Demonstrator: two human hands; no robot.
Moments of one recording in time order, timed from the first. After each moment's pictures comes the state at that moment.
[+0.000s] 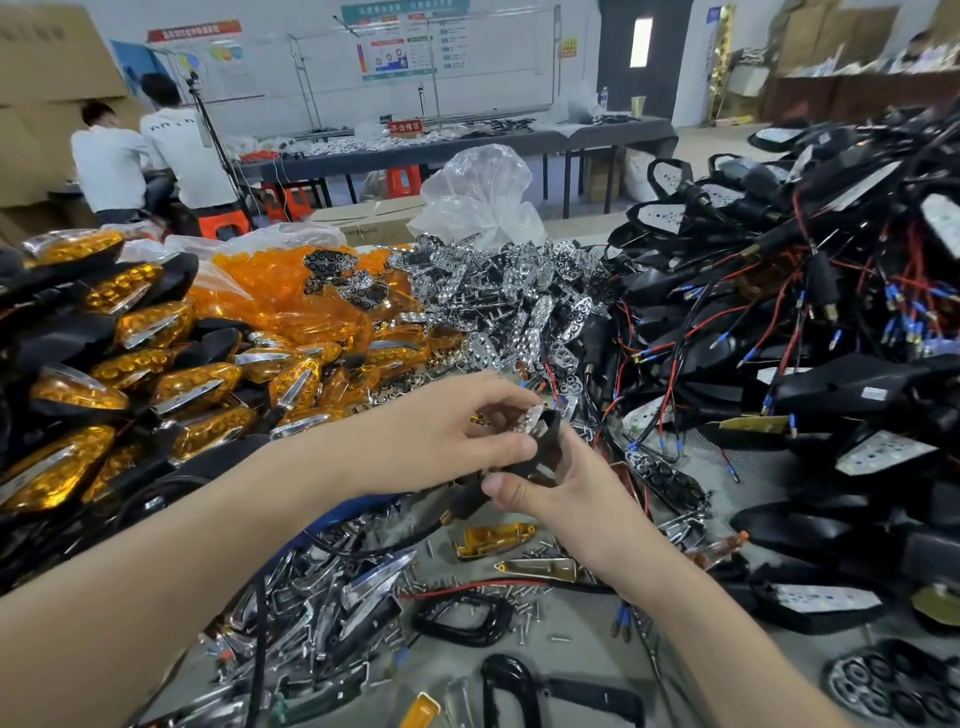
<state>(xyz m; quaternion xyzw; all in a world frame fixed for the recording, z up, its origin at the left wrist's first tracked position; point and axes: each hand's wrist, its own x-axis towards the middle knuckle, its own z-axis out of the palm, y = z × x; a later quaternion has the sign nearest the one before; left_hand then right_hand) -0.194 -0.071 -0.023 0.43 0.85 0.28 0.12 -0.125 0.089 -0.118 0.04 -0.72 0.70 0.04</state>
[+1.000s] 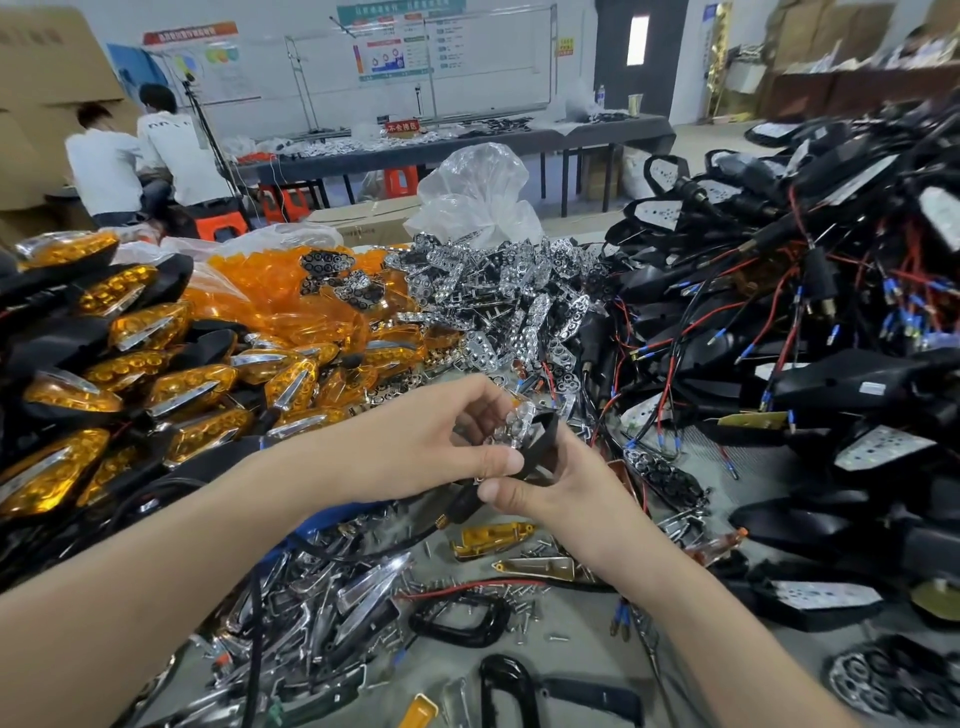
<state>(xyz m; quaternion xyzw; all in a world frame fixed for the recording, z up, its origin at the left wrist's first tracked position) -0.196 -0.082 -0.030 0.39 0.85 0.32 0.15 -0.126 0.090 -0.118 0.03 -0.73 0.69 0.05</state>
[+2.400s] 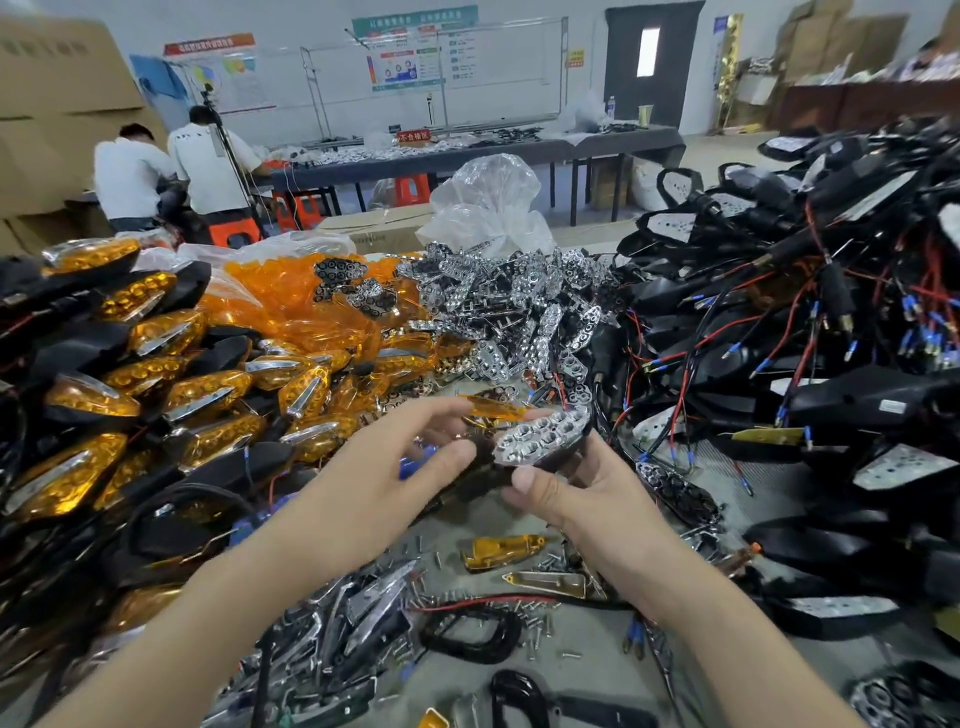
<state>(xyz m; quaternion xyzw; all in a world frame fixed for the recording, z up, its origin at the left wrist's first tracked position) -0.169 -0.119 -0.050 0.32 0.87 0.38 -0.02 -0.125 0.090 -0.116 0.04 -0.60 0.80 0.04</state>
